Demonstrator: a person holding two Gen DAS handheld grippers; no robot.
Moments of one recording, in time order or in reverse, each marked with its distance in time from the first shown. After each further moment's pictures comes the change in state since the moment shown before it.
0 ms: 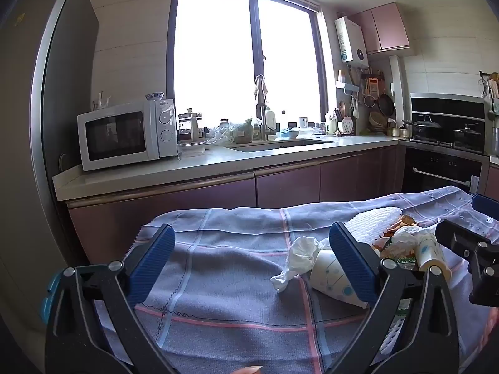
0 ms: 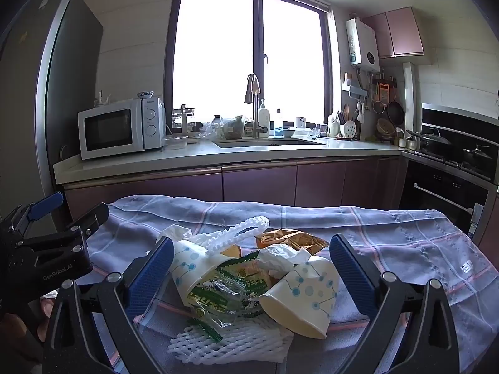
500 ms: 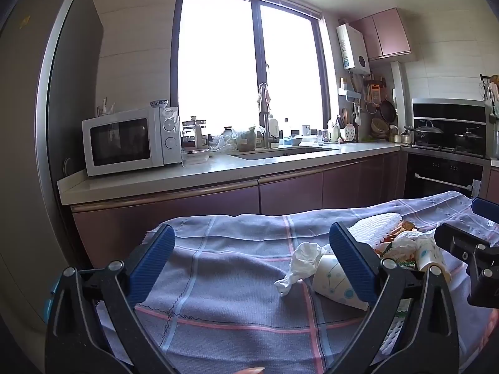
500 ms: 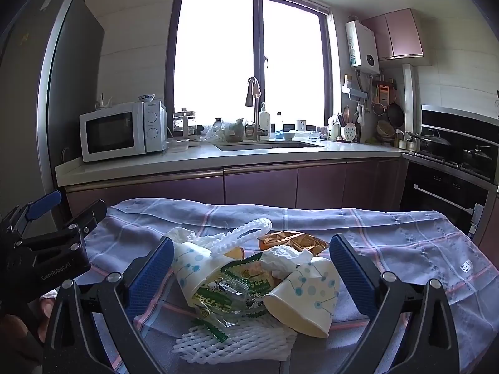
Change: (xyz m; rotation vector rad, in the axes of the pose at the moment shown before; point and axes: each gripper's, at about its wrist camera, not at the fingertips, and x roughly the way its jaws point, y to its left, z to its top) left arm -0.012 0.006 0.007 -0.017 -0.048 0.008; right arm -0.005 0.006 0.003 0.009 -0.011 0.002
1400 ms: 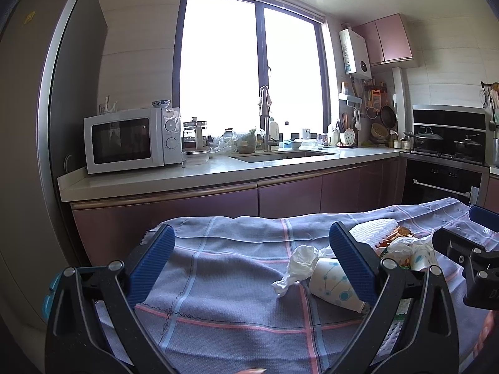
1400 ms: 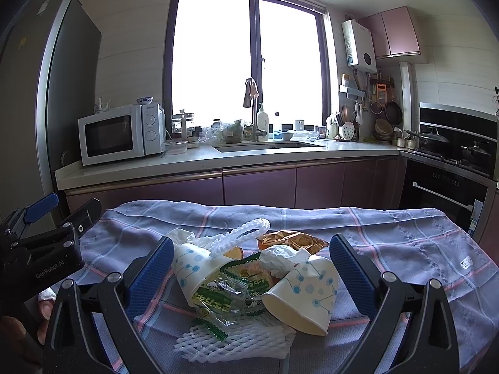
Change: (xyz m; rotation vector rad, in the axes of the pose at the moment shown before) left arm -0.004 0.001 -0.006 -0.024 -0.010 -0.002; right arm -0.002 -0.004 -0.001 0.017 -0.003 0.001
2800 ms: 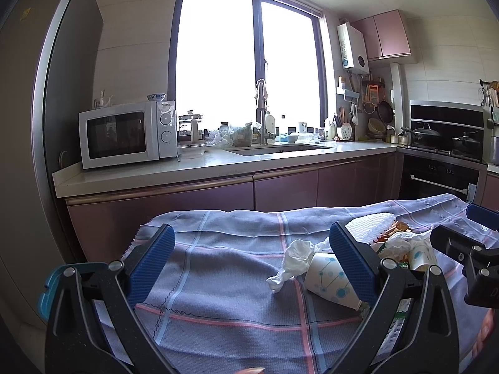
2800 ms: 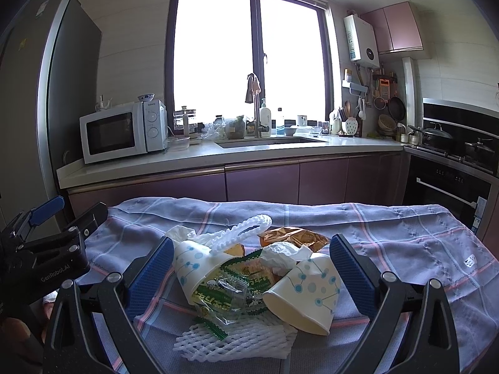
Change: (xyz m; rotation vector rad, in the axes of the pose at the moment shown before) left arm 0.009 -0.001 -0.003 -0.004 0.033 -0.019; right arm 0.003 -0.005 -0.001 0.010 0.018 0.019
